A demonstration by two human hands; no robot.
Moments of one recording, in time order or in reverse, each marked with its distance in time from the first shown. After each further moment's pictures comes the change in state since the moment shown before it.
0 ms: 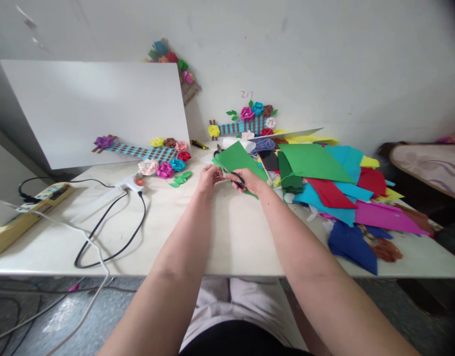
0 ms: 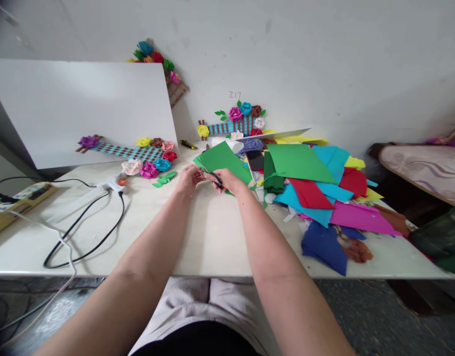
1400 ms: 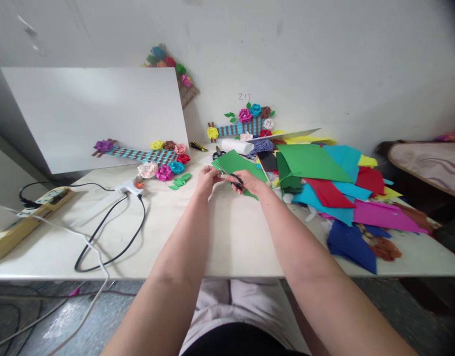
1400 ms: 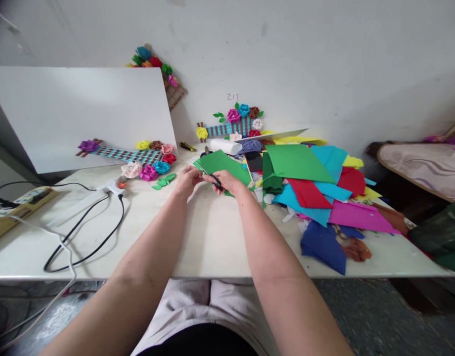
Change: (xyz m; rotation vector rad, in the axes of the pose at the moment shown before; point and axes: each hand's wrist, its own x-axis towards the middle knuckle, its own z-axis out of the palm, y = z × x) left_hand 0.001 0.002 0.004 0.035 0.039 0.019; right_hand -0.001 -0.001 -0.003 0.012 -0.019 0.011
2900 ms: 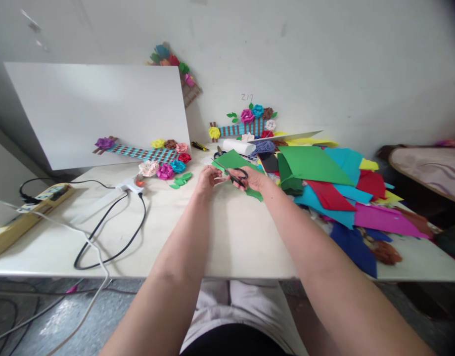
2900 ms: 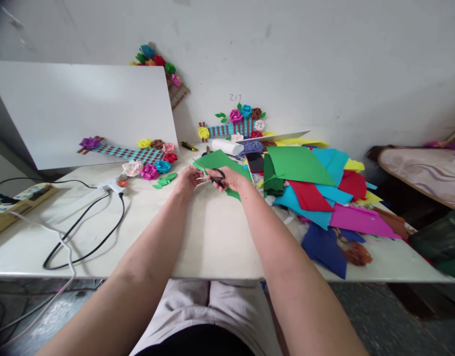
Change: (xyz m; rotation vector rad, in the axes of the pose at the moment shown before) left_hand 0.002 -0.001 -0.010 -0.100 -0.056 -0.068; right_hand 0.000 -0.019 -0.010 0.076 -0.096 0.082
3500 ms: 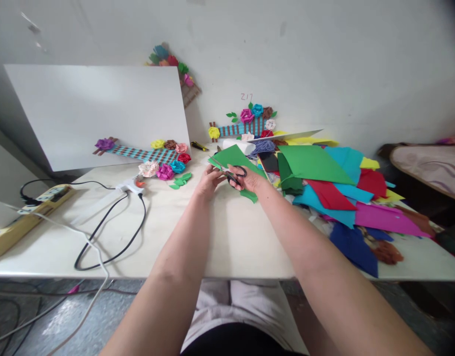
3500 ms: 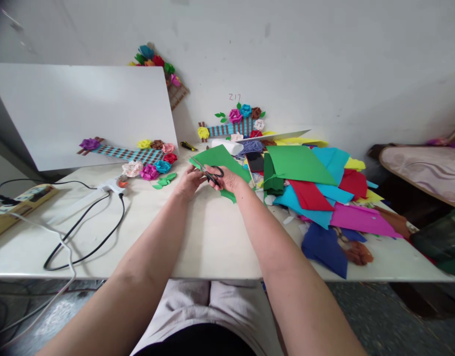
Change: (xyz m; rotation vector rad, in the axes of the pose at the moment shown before) left_hand -0.009 0.002 0.007 0.000 -0.172 0.044; right_hand 0.011 0.007 0.007 0.178 -0.062 -0.047
